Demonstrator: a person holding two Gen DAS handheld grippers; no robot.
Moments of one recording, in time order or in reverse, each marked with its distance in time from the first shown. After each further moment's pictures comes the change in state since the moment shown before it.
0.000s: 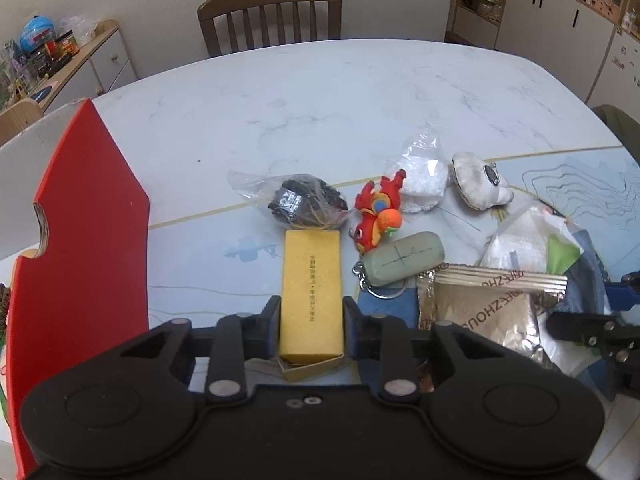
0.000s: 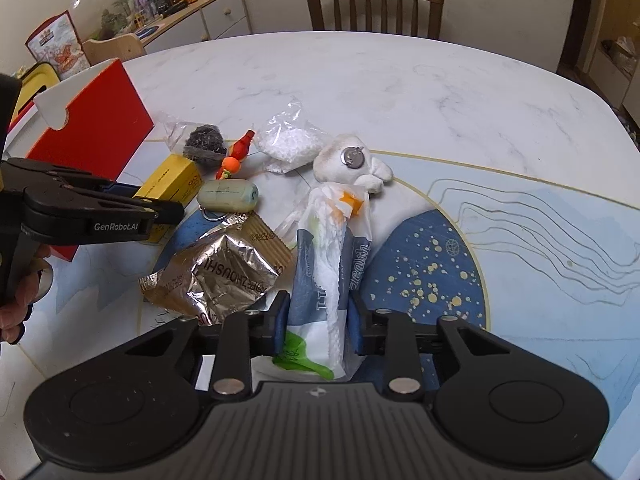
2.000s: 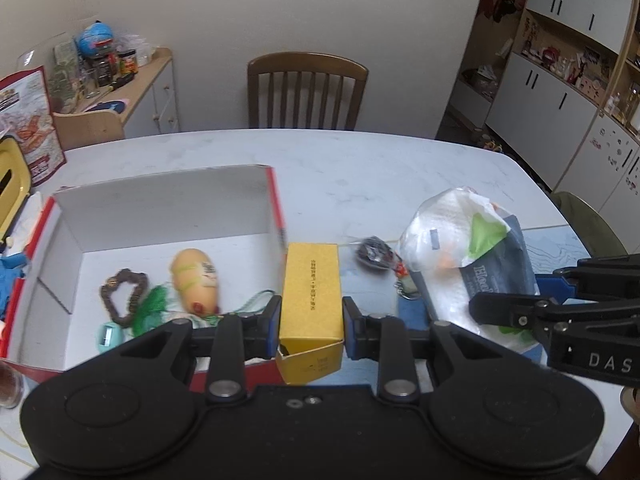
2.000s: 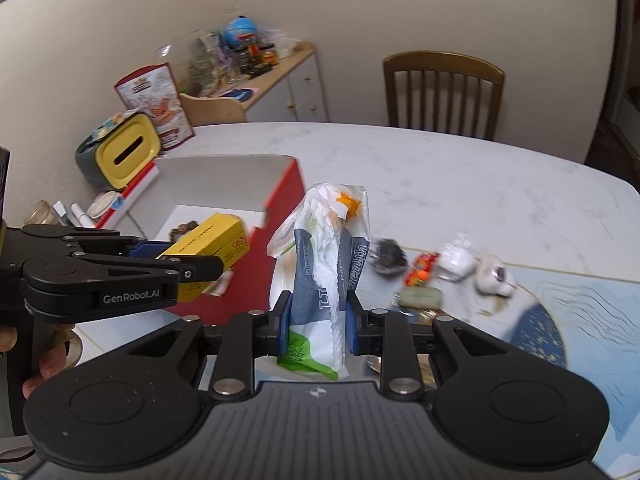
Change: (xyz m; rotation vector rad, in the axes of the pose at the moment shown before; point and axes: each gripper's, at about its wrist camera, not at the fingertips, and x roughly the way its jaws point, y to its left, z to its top) left arm -0.159 0.120 -0.025 -0.141 -0.167 -0.095; right arm -0.106 0.174 0.050 -0.059 -0.155 0.097
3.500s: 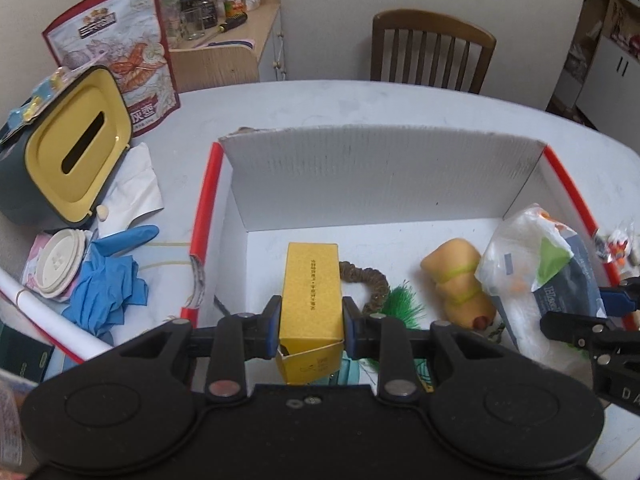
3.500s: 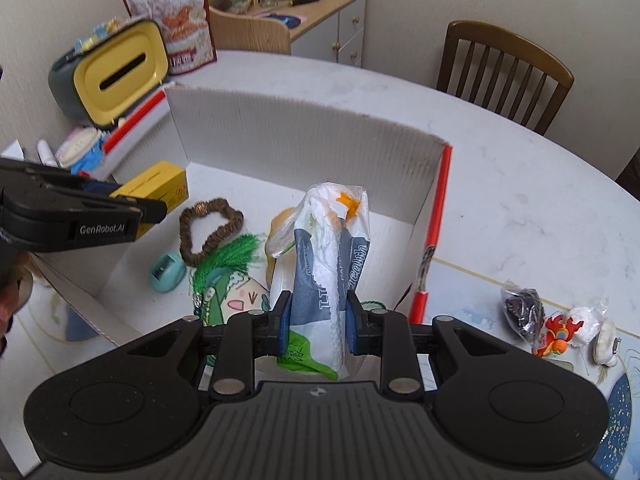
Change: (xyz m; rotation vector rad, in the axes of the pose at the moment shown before) left arm 0.075 0.188 0.012 -0.050 0.133 0.213; right arm 0.171 0.120 0.042 -0.149 0.189 -0.088
